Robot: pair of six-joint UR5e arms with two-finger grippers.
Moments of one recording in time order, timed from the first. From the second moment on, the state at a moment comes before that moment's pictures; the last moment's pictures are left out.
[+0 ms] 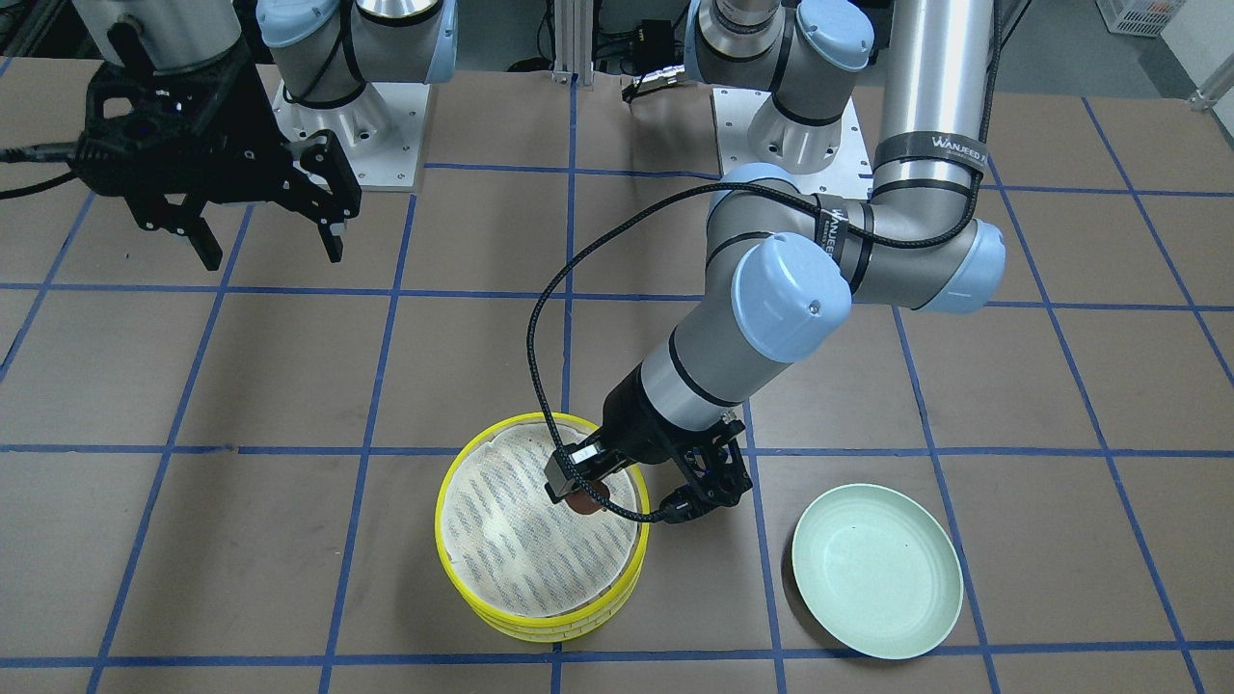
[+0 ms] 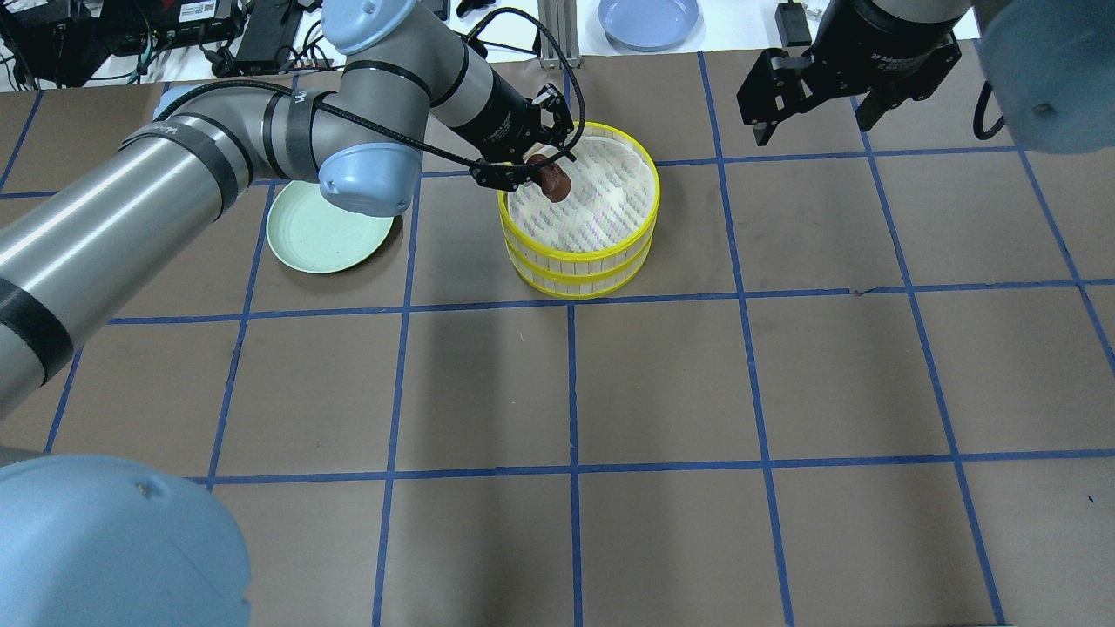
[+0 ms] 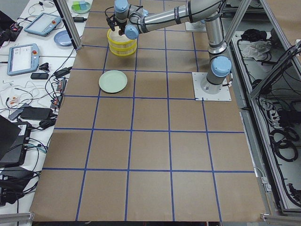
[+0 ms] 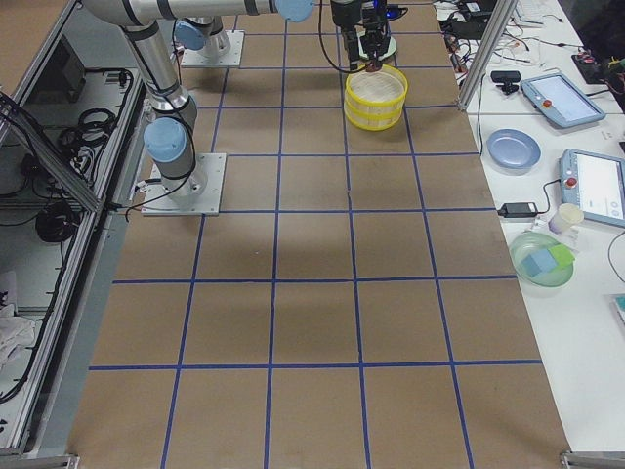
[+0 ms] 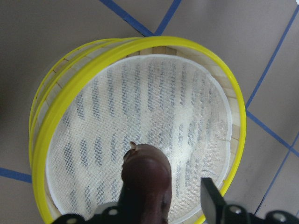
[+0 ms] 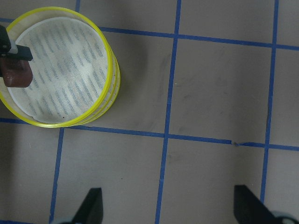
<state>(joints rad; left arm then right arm) -1.74 -2.04 -1.52 -0.91 1.12 -0.78 1.59 -1.58 1.53 -1.71 -1.56 -0.09</state>
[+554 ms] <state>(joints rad) -1.74 -2.03 -1.50 -0.91 1.13 -0.76 1.60 -1.60 1.54 -1.70 -1.55 -0.09</state>
